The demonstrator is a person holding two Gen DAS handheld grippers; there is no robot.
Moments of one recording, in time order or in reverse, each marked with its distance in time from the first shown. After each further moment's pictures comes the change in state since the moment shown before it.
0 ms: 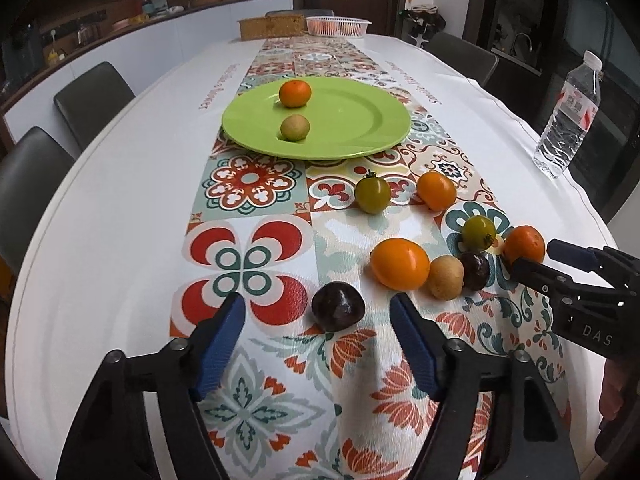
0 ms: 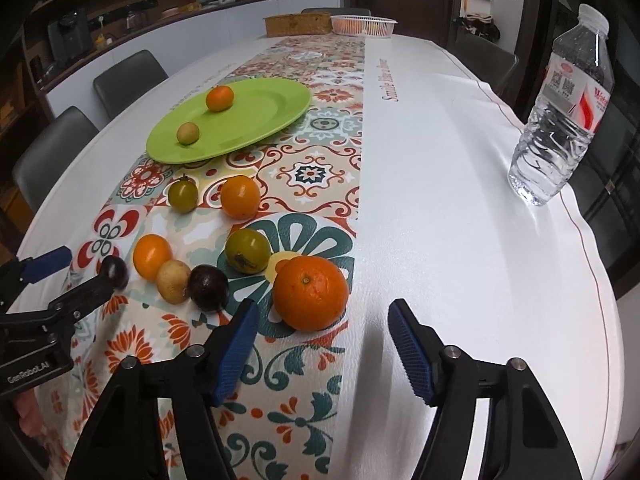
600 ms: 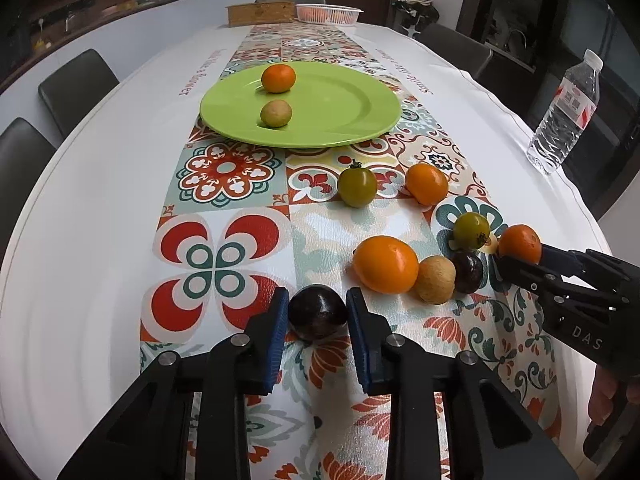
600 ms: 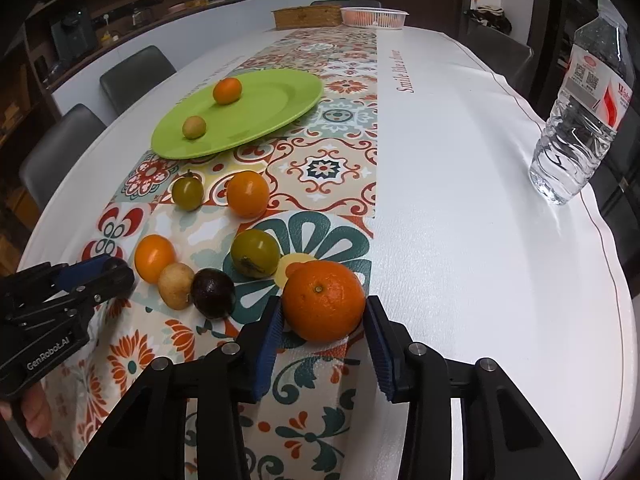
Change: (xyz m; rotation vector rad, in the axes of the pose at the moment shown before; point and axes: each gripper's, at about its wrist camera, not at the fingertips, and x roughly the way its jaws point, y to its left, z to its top) left arm 0.011 -0.005 0.004 -0.004 0.040 -0.054; right arm 0.010 0.003 0.003 -0.005 0.019 0.046
